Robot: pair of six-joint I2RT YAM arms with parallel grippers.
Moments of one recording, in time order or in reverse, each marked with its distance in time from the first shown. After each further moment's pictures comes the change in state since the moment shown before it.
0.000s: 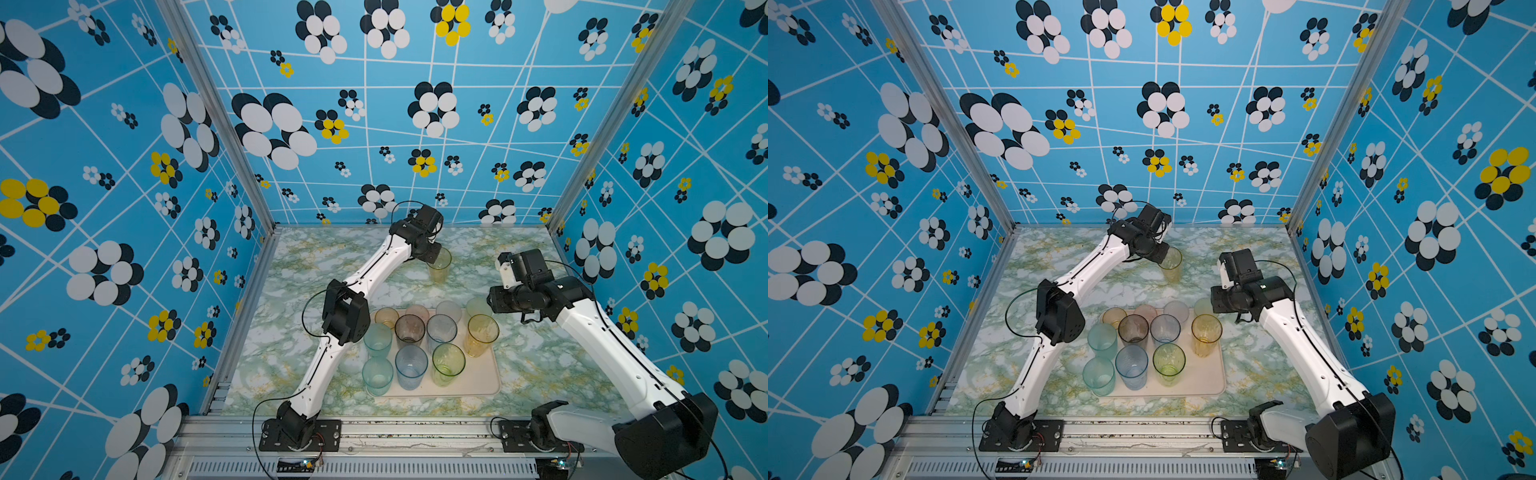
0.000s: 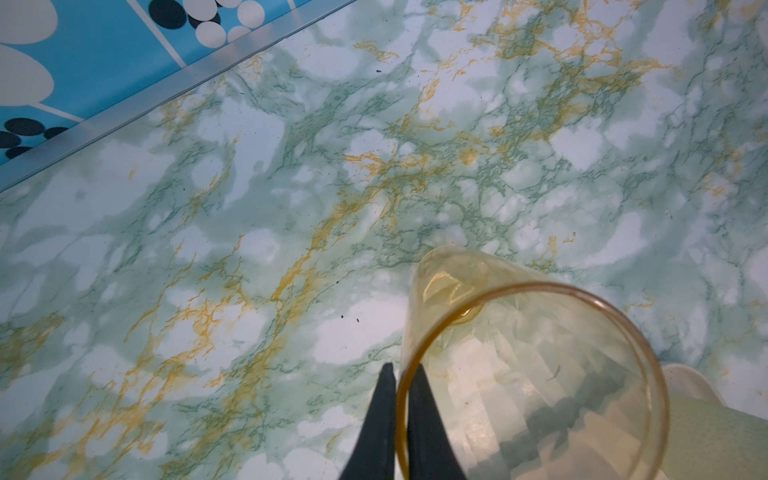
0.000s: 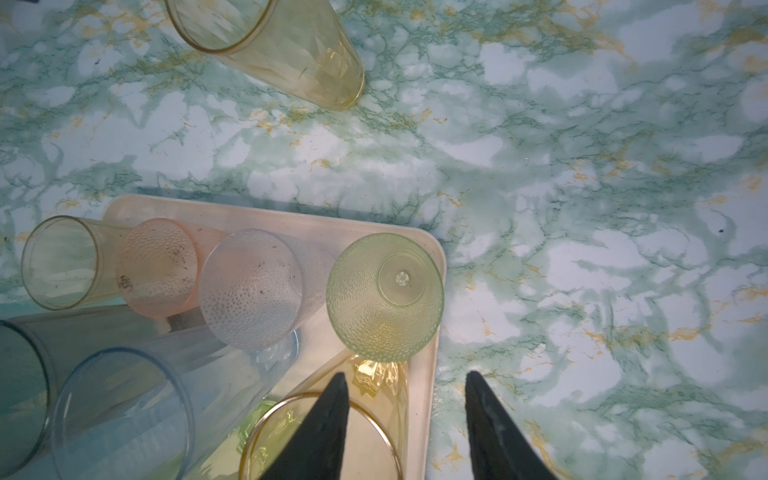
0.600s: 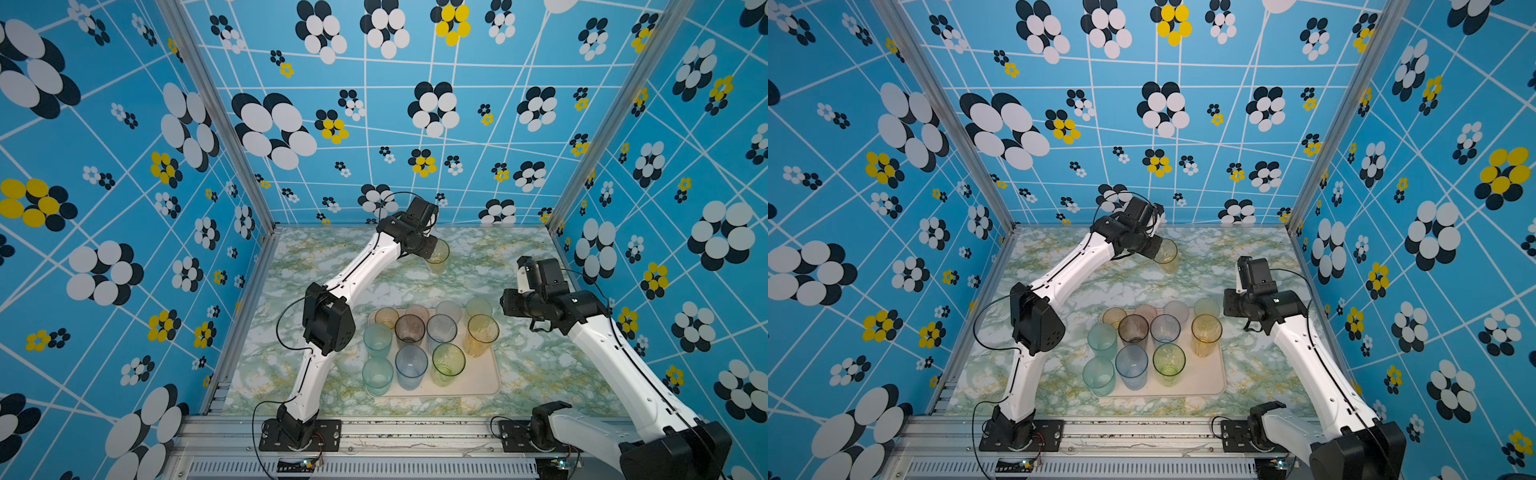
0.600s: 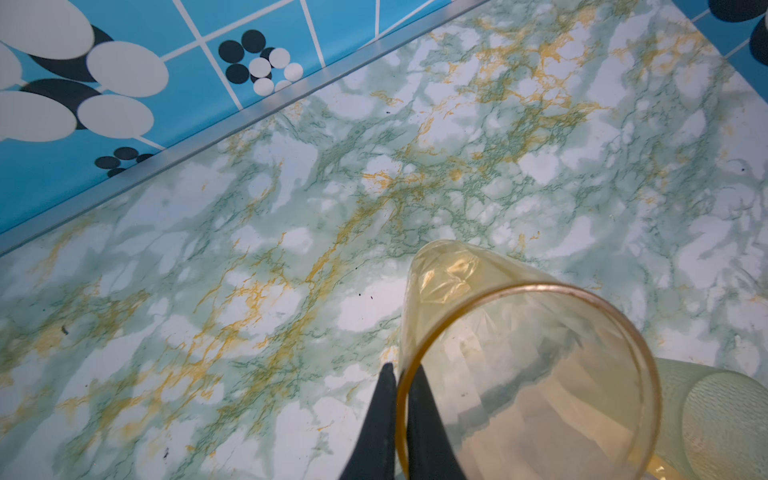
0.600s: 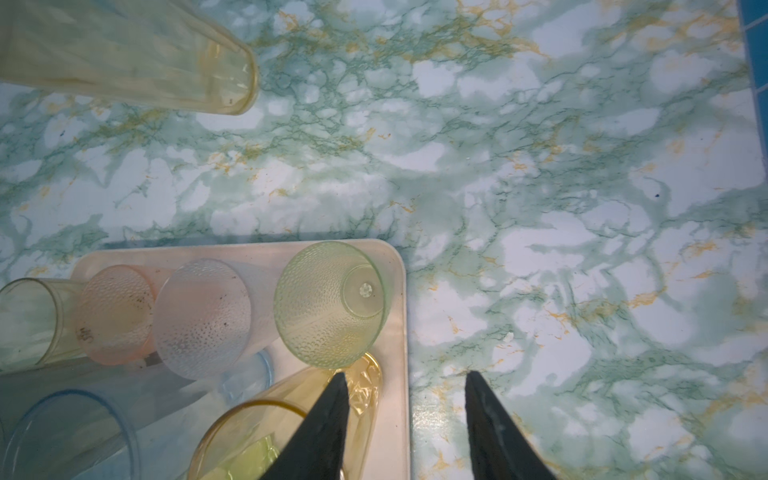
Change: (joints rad) left arm 0.000 -0.277 -0.226 0.071 -0.014 0.008; right arm -0.090 -0.133 -0.109 0.068 0.057 0.069
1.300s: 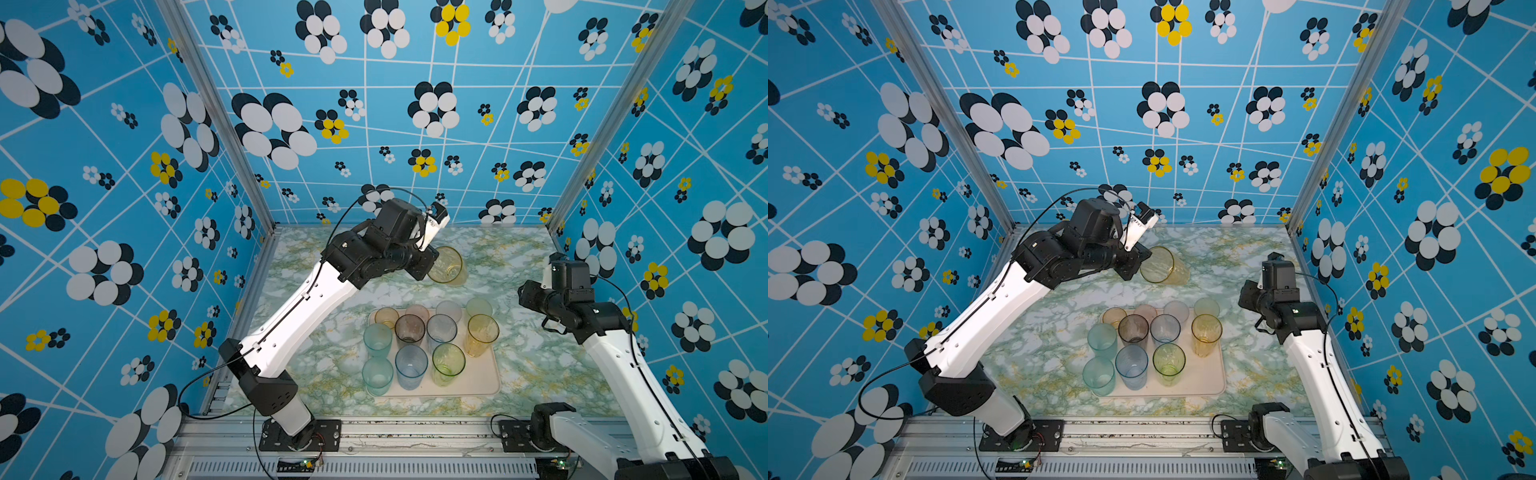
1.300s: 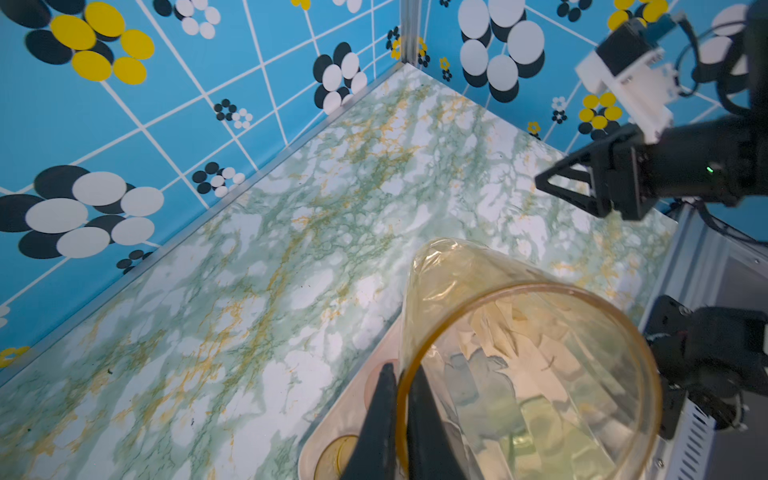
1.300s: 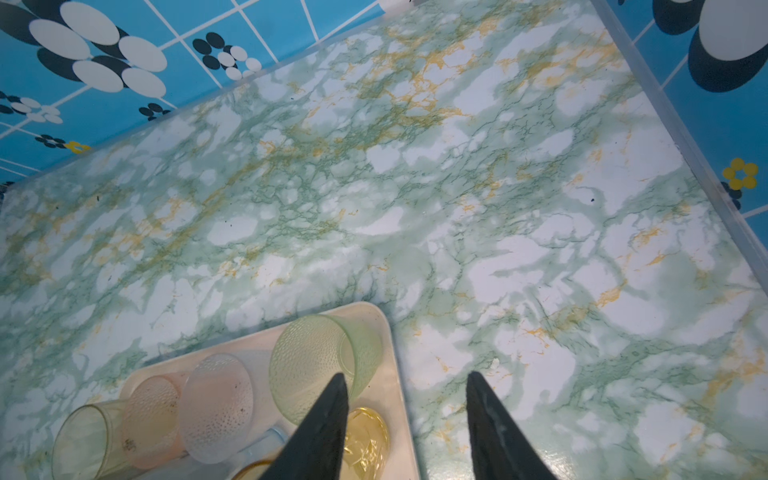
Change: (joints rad) left arm -0.196 -0.573 -0.294 -0.083 0.103 0.118; right arm -0.153 -0.068 -0.026 0.097 -0.040 0.130
